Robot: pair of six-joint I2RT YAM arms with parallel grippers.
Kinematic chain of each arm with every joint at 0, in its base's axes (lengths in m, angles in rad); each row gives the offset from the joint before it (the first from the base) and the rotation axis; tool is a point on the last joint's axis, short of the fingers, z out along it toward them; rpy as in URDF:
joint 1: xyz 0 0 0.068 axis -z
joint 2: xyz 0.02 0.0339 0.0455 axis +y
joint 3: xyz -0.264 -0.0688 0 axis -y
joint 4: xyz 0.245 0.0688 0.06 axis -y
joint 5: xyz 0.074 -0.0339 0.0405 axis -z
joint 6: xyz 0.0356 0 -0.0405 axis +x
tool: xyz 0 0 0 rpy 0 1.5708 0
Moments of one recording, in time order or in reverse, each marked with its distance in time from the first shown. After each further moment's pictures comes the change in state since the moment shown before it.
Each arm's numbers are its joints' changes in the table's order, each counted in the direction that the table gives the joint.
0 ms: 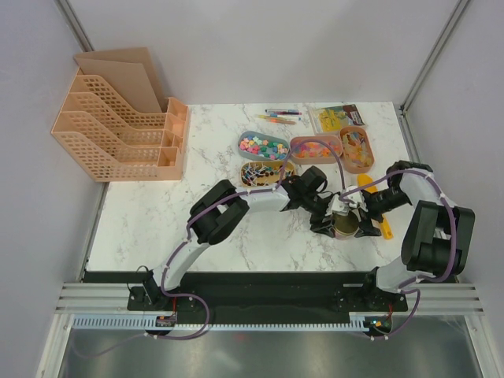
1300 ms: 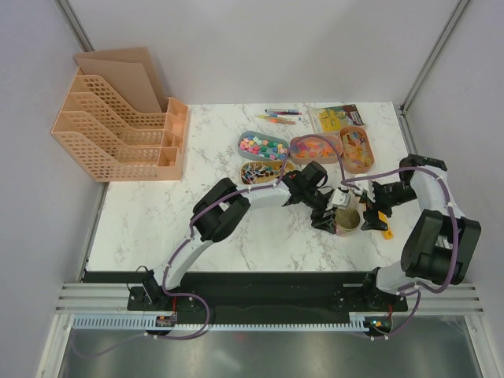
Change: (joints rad) left arm -0.024 0.052 0.094 -0.068 0.051 -0.007; right arm 0.084 -0.073 0.092 -0.040 0.027 0.164
